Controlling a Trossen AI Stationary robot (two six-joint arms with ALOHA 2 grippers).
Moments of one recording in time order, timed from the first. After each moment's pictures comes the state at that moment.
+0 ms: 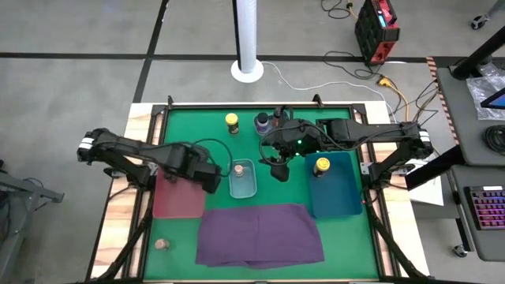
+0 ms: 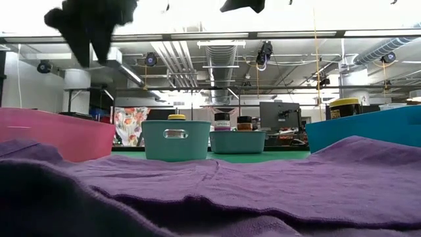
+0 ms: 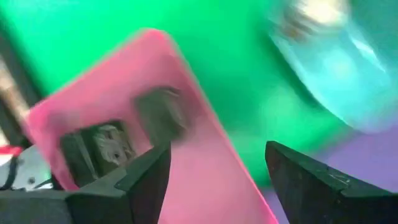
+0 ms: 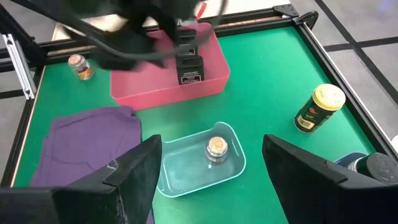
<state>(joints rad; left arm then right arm) -0.20 1.45 1.31 -1.40 -0.25 -1.26 0.03 1.57 1.62 -0.70 0.10 0.16</state>
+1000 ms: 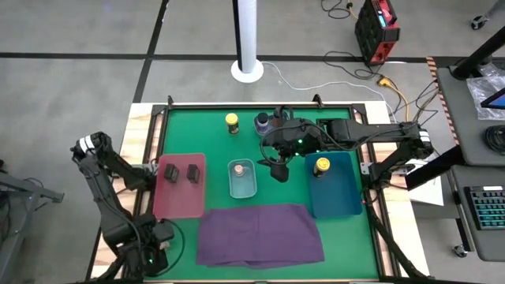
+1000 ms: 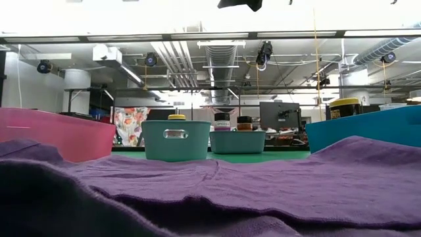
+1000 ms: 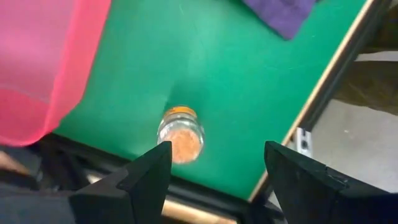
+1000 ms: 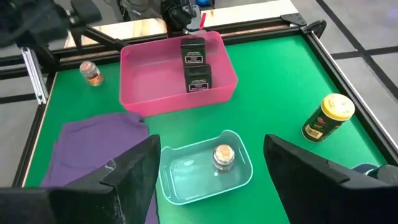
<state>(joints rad) -1.12 1.45 1.13 -1.08 -0.04 -1.57 0.03 1.57 1.62 -0.67 0.07 0.15</state>
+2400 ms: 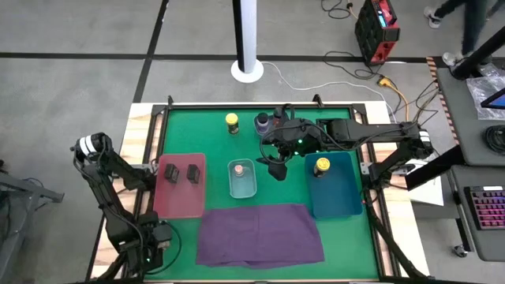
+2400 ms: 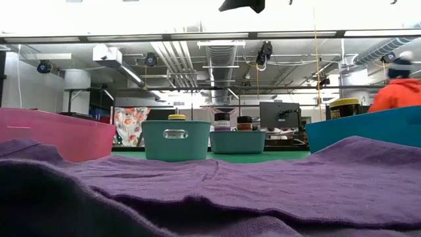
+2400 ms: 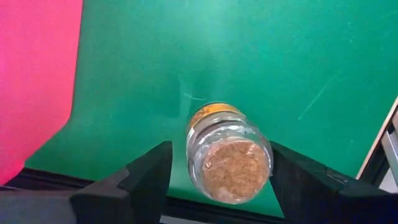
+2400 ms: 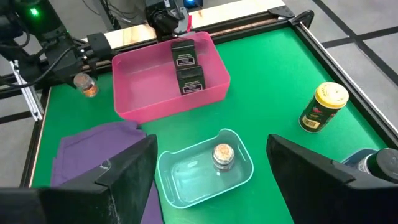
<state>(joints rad) -1.21 1.46 0.84 -0.81 -0.07 -1.50 0.03 1.57 1.62 -0.67 0.11 0.24</state>
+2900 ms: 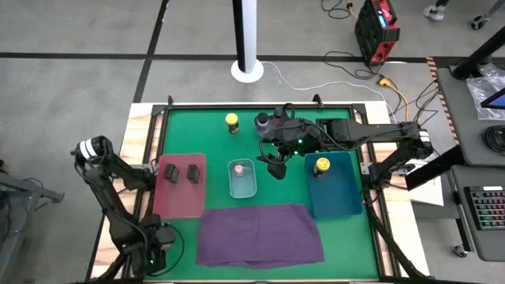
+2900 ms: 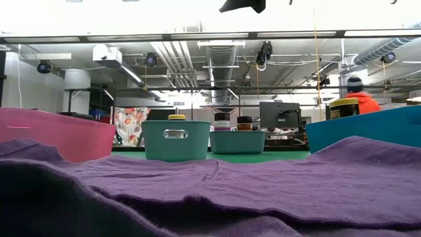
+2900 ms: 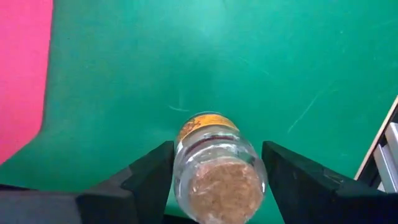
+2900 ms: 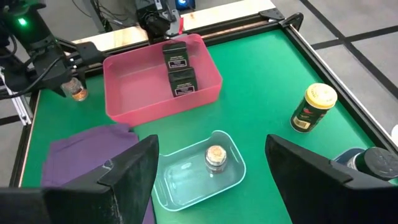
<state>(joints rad) -1.20 1.50 0.83 -0.74 -0.07 -1.50 0.03 1.57 1.62 -0.67 0.14 0.24</state>
